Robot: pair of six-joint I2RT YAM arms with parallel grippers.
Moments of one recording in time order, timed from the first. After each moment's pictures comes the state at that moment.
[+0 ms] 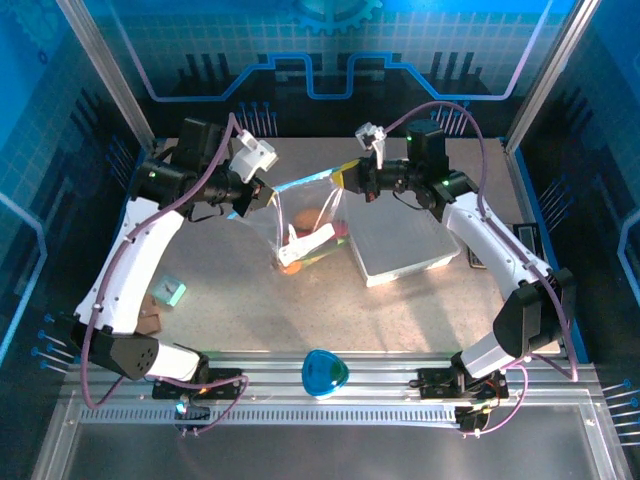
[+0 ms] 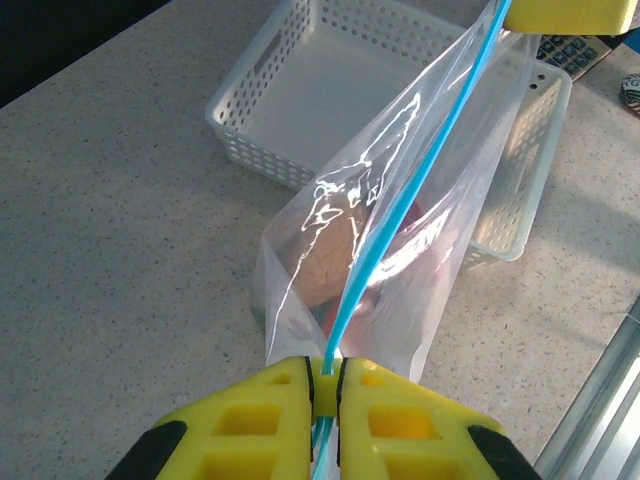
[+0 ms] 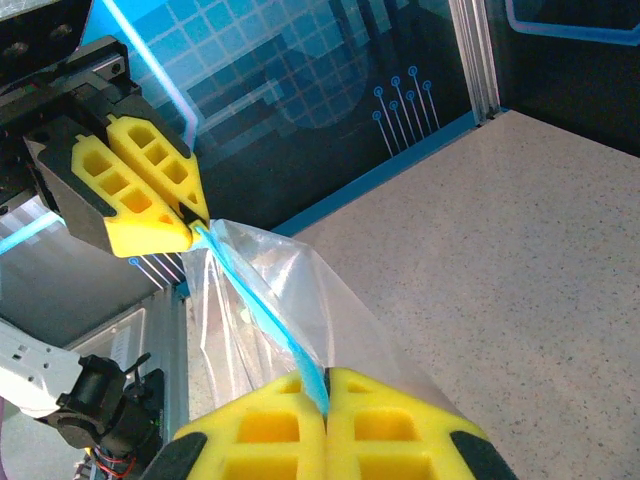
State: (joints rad) left arm -0.28 1.41 1.72 -1.14 0.39 0.28; right arm 0.37 1.53 1.42 -0.28 -0.89 0.10
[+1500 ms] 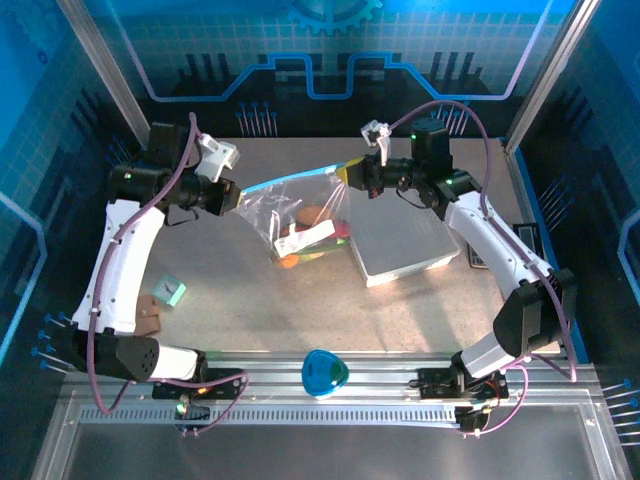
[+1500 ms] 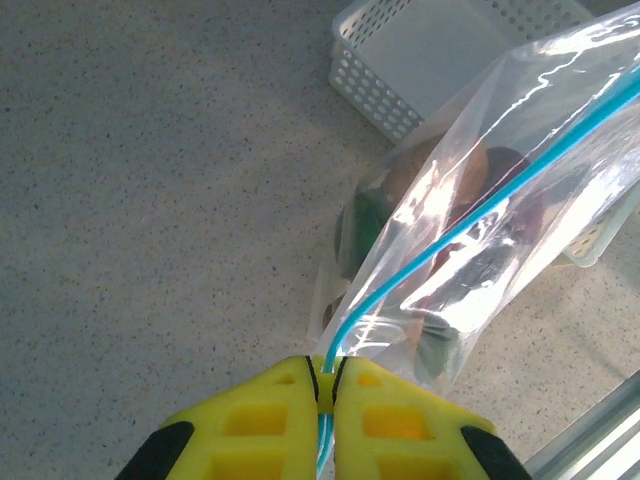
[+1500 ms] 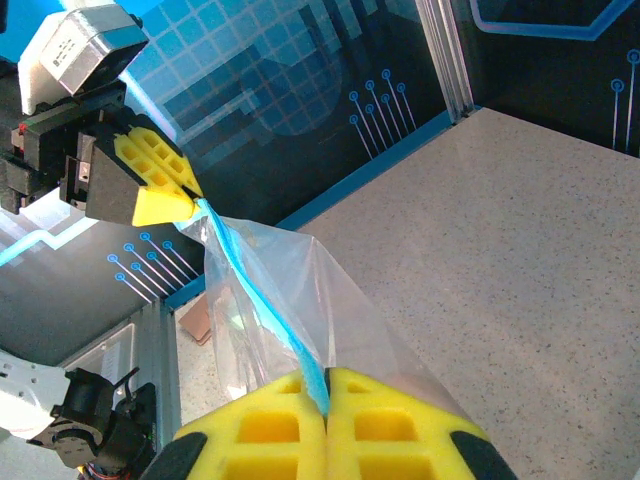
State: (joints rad) left arm -0.08 1.38 1.66 -1.23 0.37 0.17; right arm 0.34 1.53 1.42 -0.28 -0.87 0.14
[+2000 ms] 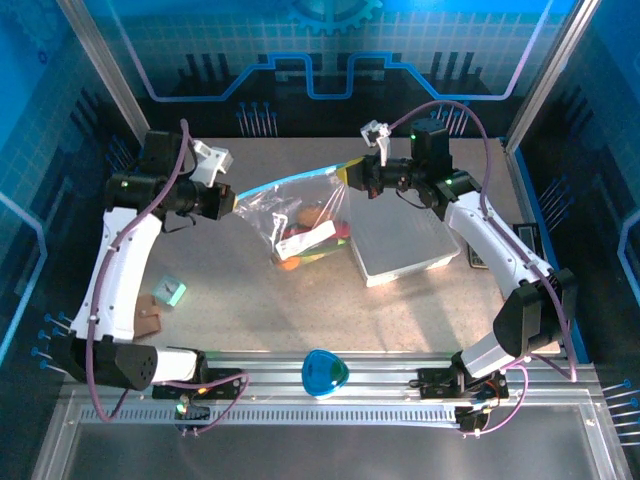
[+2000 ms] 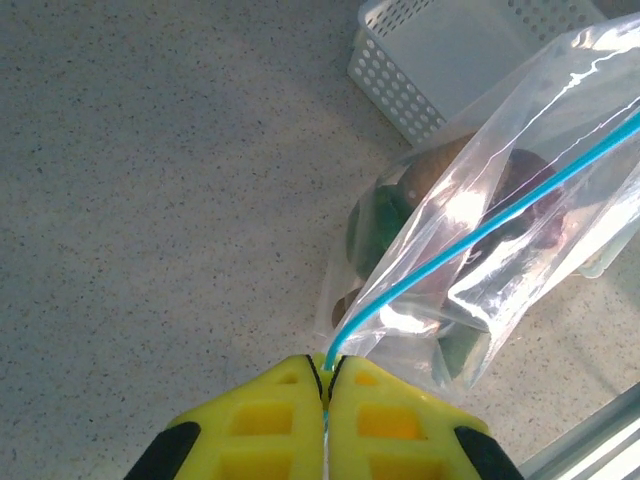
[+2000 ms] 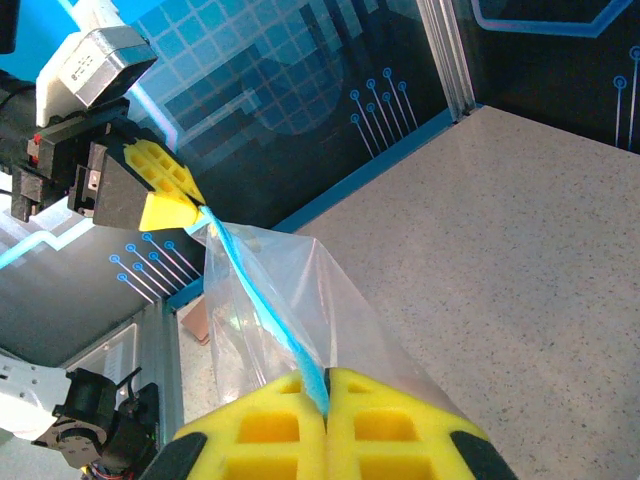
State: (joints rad) left arm -0.05 1.32 1.57 -1.17 0.36 0.11; right arm 0.35 1.53 1.42 -0.28 -0.87 0.14
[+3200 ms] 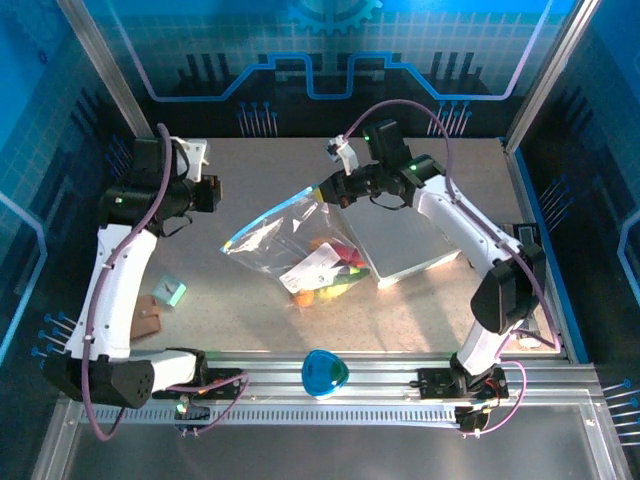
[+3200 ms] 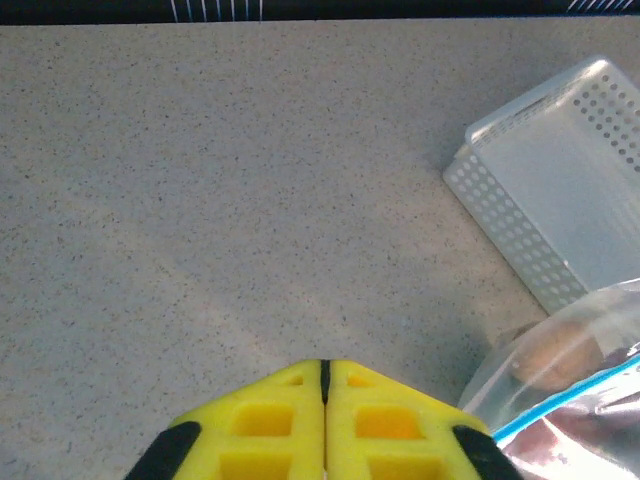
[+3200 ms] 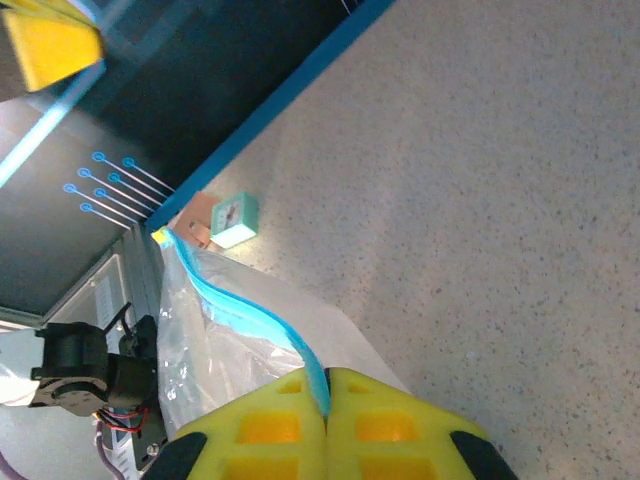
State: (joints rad) left arm -0.04 1.24 1.48 -0.99 0.18 -0.07; right arm 0.50 1.73 1.67 -0.68 -0.69 0.09
